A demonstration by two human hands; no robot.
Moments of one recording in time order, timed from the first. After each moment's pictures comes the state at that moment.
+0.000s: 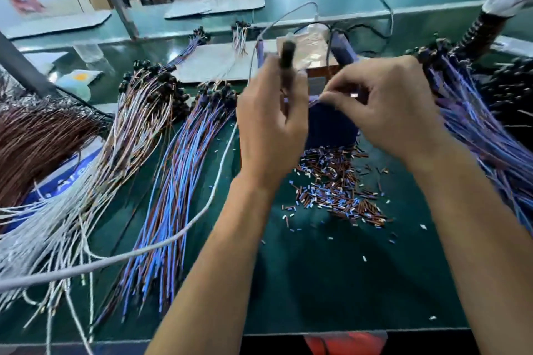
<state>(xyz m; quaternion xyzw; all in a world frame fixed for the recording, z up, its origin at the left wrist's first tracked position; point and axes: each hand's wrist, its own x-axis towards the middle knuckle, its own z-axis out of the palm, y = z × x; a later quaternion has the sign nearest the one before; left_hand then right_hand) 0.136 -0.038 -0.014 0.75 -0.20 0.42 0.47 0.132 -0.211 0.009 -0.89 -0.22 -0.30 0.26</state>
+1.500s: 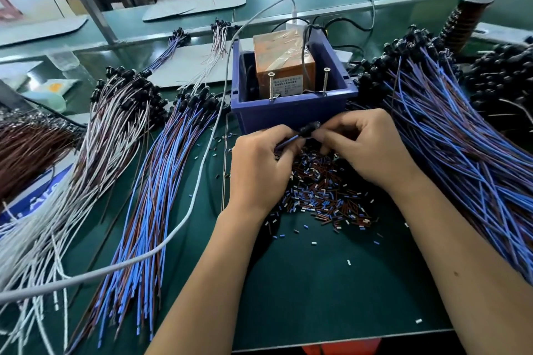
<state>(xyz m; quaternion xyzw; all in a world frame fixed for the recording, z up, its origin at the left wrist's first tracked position) 0.138 -0.039 -0.077 0.86 -0.22 0.24 0.40 0.135 -0.236 -0.068 -0.83 -0.14 -0.15 0.51</state>
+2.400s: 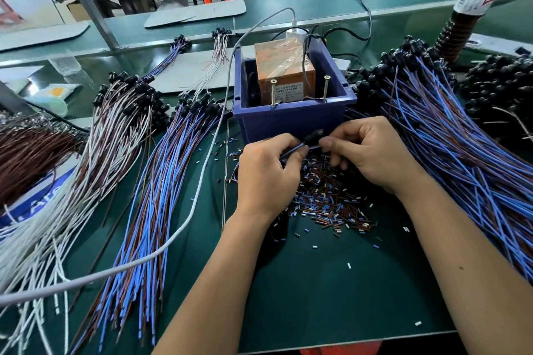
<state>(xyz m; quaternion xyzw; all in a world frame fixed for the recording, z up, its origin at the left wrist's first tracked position) 0.130 -0.045 -0.079 0.85 -0.19 0.22 0.44 0.133 -0.241 -0.069 -0.80 -0.10 -0.07 0.59</state>
